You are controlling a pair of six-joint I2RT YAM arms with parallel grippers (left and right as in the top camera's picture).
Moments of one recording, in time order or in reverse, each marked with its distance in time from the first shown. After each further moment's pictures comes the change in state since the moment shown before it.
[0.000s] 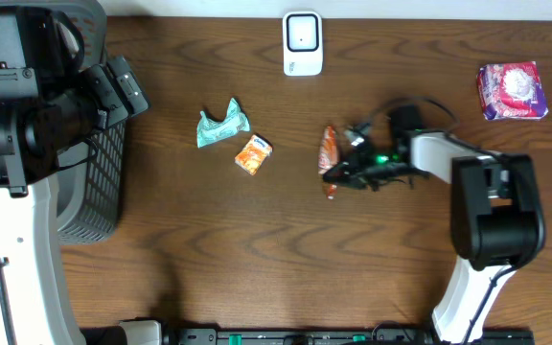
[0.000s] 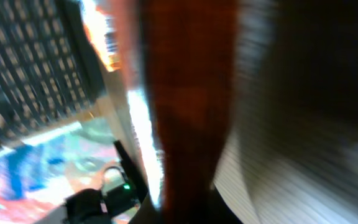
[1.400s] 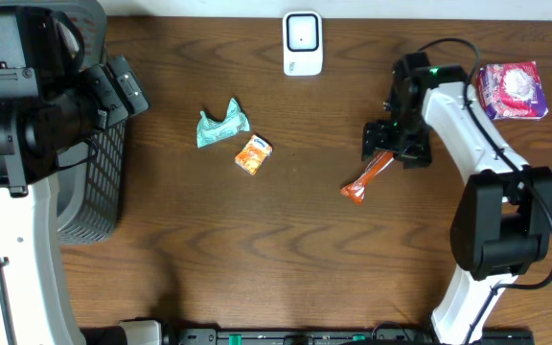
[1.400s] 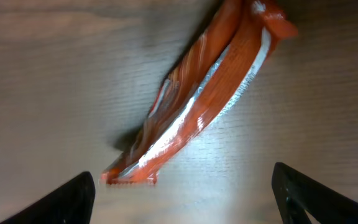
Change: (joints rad) left arm 0.000 0.000 0.000 0.000 0.000 0.000; right arm 0.052 -0.052 0.468 -0.653 0.932 0.092
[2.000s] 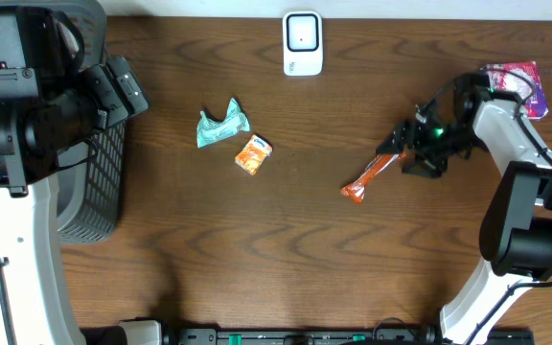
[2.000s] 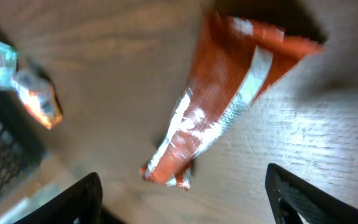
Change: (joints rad) left arm 0.000 0.000 0.000 0.000 0.000 0.000; right arm -0.273 0.000 -0.164 0.154 -0.499 -0.146
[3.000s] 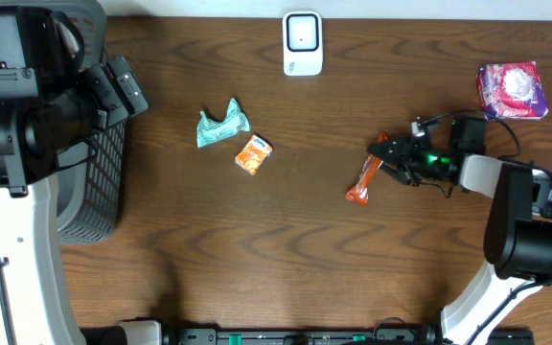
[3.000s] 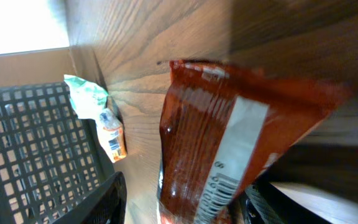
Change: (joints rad) left arm 0.000 0.000 0.000 0.000 0.000 0.000; right arm -0.028 -0.019 -0.483 0.947 -0.349 0.349
